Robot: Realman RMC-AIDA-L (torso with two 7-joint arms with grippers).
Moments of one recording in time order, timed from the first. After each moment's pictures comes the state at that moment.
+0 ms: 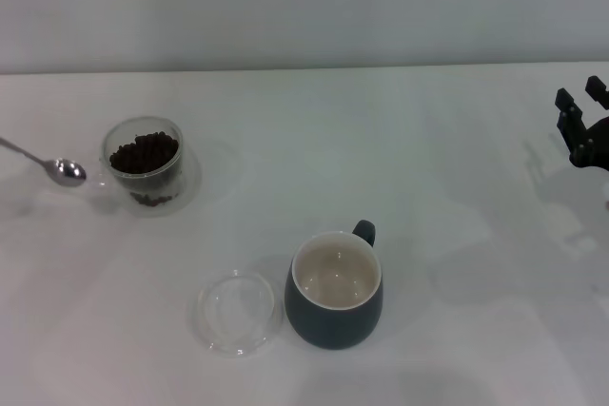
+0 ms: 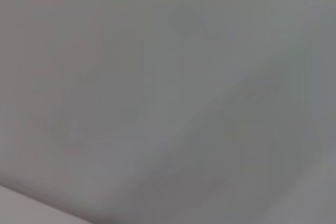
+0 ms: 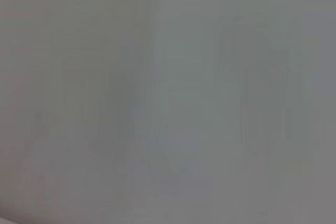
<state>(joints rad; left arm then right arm) -0.36 -1.77 1.03 0.46 1.19 1.29 -1.85 0.37 2.01 -1.58 -0.13 -0.06 -1.16 0.19</state>
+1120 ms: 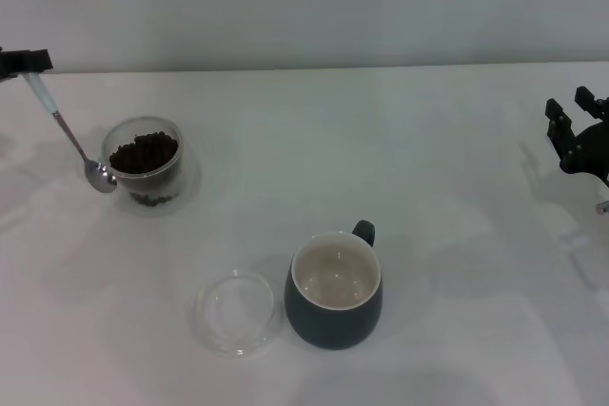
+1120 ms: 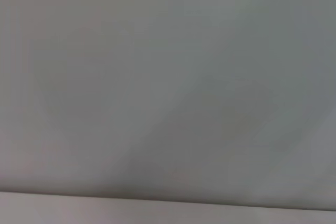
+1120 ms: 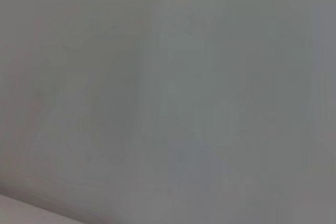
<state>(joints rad) -0.61 -1.76 1.02 0.55 1.64 1.13 -2.09 0.38 2.02 -1.59 -0.14 -0.05 -1.08 0.19</state>
